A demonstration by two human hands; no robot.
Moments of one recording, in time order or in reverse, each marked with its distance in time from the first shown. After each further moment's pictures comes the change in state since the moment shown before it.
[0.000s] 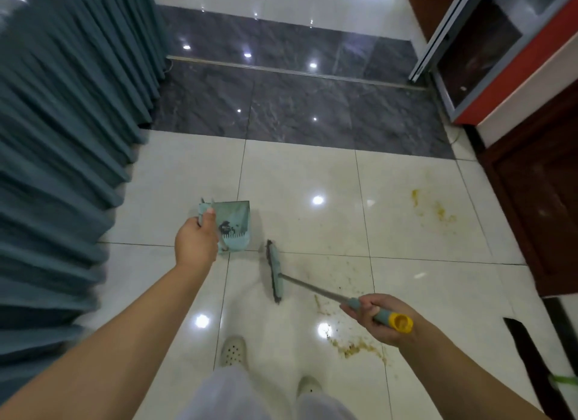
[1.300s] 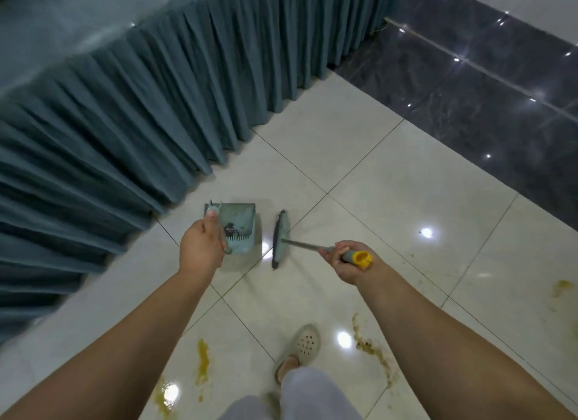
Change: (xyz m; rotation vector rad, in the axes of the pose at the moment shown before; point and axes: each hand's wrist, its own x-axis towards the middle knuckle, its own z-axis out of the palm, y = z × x) left_hand -0.304 -0.174 -0.081 -0.188 0.581 -0.343; right_hand 0.048 0.128 0.021 -0.395 -0.075 0.210
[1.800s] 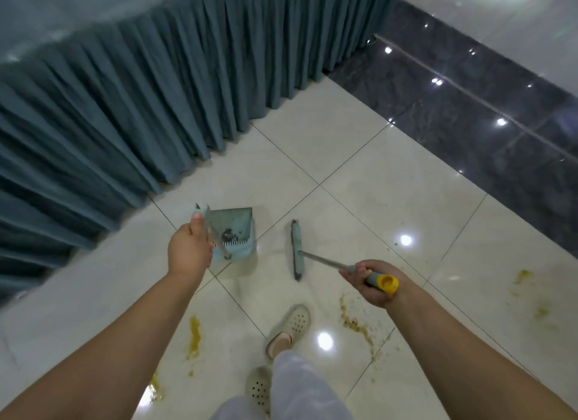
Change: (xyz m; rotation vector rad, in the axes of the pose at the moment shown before) left_hand -0.082 -0.089 -0.078 -0.045 0.051 -0.025; right_hand -0.073 0.076 -0.125 -0.298 0.049 -0.107
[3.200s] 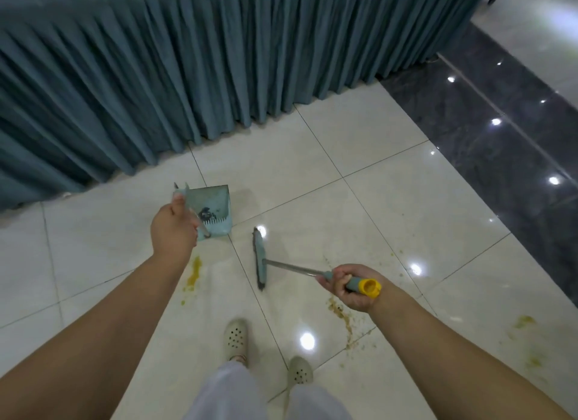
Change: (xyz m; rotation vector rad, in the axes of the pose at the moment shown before) left_hand -0.152 -0.079 -0.056 -0.157 0.343 -0.058; right_hand -0.045 0.074 -0.078 -0.314 -0.092 0.259
